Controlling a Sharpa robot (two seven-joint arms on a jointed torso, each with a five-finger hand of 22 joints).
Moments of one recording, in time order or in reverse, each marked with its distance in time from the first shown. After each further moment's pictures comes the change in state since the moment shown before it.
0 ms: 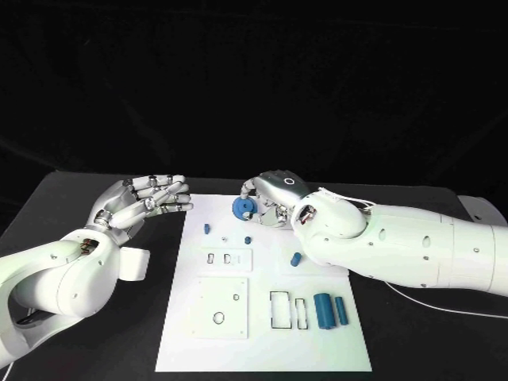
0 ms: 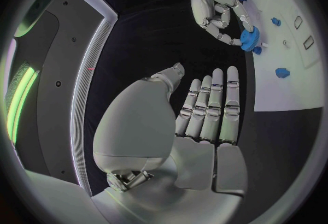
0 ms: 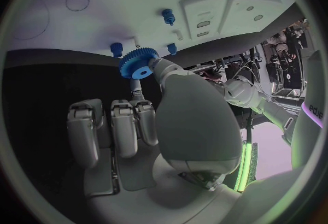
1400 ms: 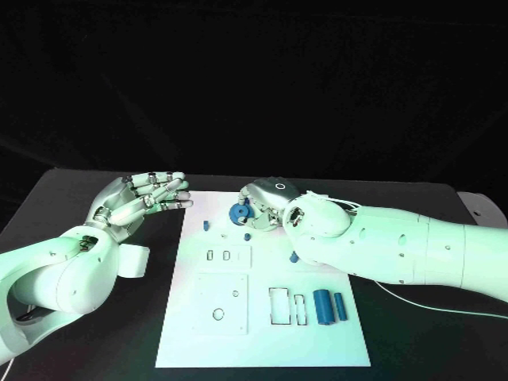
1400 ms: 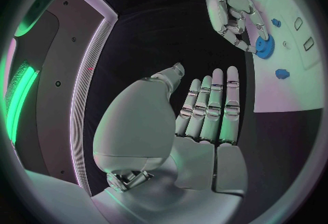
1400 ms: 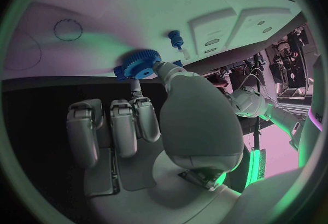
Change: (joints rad) left arm 0.000 0.002 0.000 -0.001 0.000 0.005 -0.004; left_hand 0.000 0.000 0.000 0.000 0.000 0.000 0.000 0.000 0.000 0.000 0.000 -0.005 0.000 0.000 0.000 -0.005 0.003 0.000 0.000 0.000 0.000 -0.002; right arm -0.030 0.072 -0.008 -0.103 0.020 0.056 -0.013; right_hand -0.108 -0.032 0.006 0.020 -0.017 -0.051 0.012 -0.071 -0.025 -0.016 0.027 -0.070 0.001 0.000 0.011 0.000 0.000 0.000 0.000 0.008 0.000 0.000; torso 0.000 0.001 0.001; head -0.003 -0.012
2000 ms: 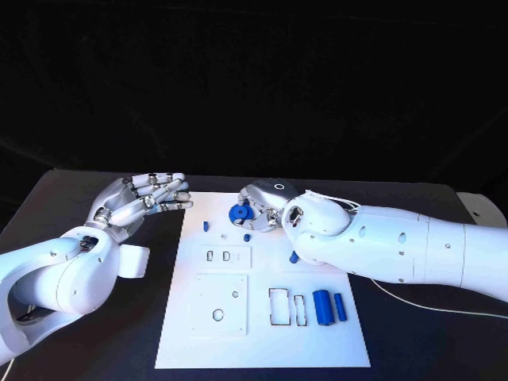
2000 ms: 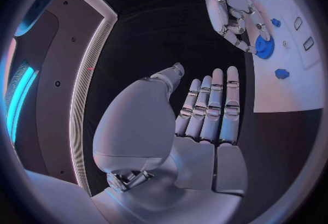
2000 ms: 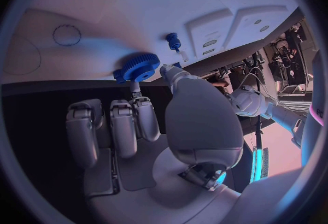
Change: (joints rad) left arm 0.000 0.002 0.000 -0.005 0.000 0.002 -0.003; left_hand -0.004 -0.004 0.000 0.000 0.000 0.000 0.000 0.000 0.000 0.000 0.000 0.000 0.000 0.000 0.000 0.000 0.001 0.000 0.000 0.000 0.000 0.000; right arm 0.004 0.002 0.004 -0.002 0.027 0.039 0.009; right_hand -0.110 0.018 -0.058 0.006 0.025 -0.003 -0.001 -0.019 0.000 -0.003 0.003 -0.008 0.000 0.004 0.004 0.004 0.000 0.000 0.000 0.007 0.000 0.000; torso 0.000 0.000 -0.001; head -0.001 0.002
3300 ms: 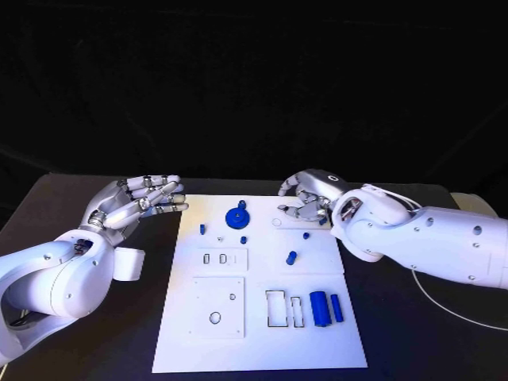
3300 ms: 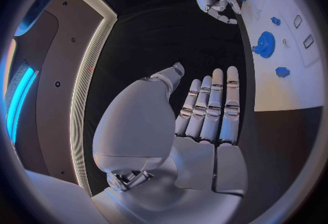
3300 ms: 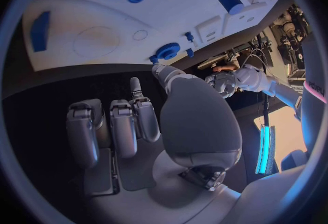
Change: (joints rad) left arm 0.000 -0.004 0.000 -0.006 0.000 0.001 -0.001; left_hand 0.000 0.000 0.003 -0.003 0.000 -0.002 0.002 -0.005 -0.001 0.000 0.000 -0.004 0.000 0.000 0.000 -0.004 0.001 0.000 0.000 0.000 0.000 -0.001; right arm 0.025 -0.296 0.003 0.134 0.218 -0.097 0.132; right_hand 0.100 0.003 0.076 -0.073 -0.026 0.027 -0.001 -0.017 0.005 0.005 -0.005 0.008 0.000 0.000 0.000 0.000 0.000 0.000 0.000 0.000 0.000 0.000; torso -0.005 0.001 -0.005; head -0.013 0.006
